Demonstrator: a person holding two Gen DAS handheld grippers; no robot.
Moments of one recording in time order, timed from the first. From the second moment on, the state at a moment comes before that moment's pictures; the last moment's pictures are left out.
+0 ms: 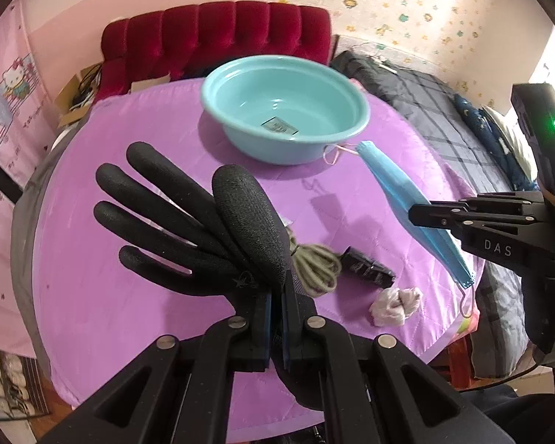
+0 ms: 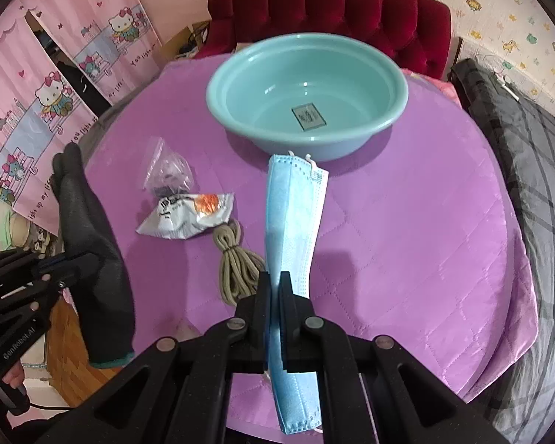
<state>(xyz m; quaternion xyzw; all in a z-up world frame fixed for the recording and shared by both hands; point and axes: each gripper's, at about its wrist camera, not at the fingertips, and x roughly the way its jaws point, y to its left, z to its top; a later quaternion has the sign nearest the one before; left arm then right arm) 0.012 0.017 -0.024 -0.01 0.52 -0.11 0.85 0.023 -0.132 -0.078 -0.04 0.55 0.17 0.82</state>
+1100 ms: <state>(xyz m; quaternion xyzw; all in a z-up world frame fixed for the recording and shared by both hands) 0.120 -0.040 0.004 0.08 0.49 -0.22 0.84 0.107 -0.118 -0.021 -0.04 0.51 0.15 0.84</state>
